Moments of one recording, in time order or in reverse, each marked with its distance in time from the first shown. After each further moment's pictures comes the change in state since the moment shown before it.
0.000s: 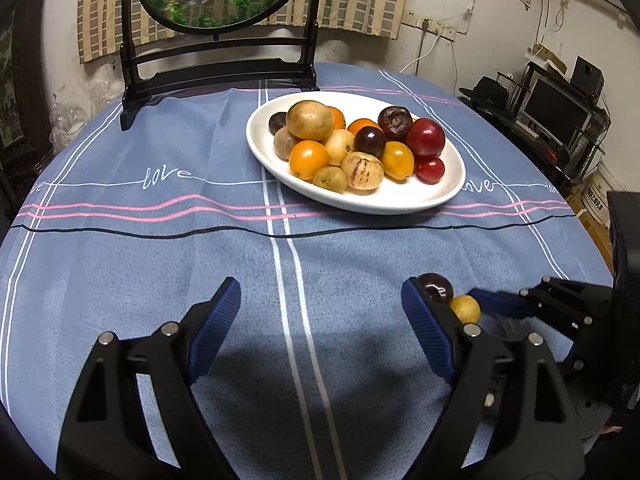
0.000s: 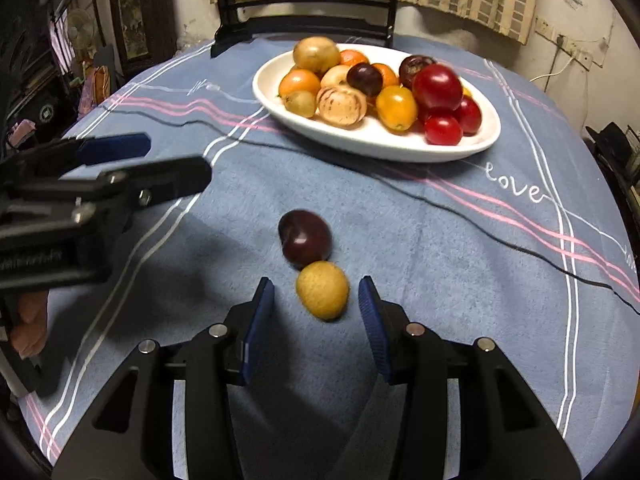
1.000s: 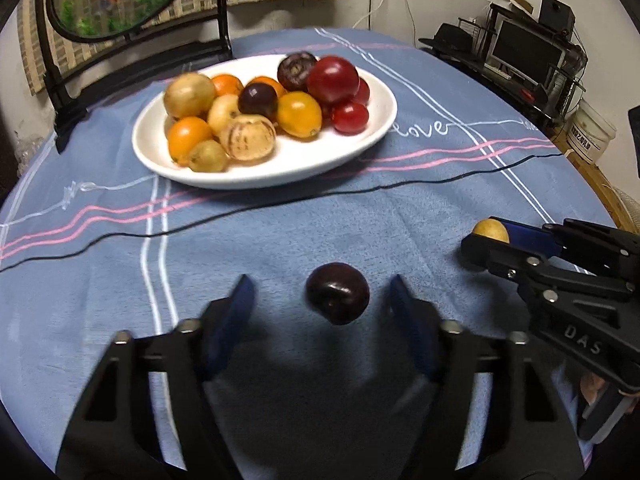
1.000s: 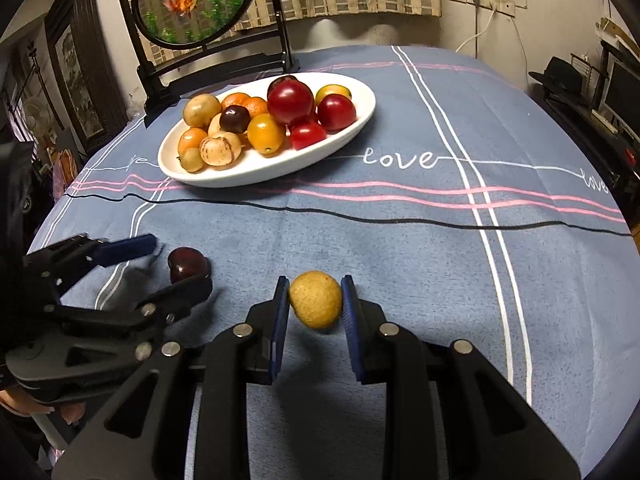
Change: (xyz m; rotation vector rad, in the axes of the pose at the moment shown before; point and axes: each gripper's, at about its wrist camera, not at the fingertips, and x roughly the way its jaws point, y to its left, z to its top) left arm 0.049 -0.076 -0.006 0.163 0.119 -0.050; right arm -0.025 -0.084 -0.025 0.283 -0.082 0.006
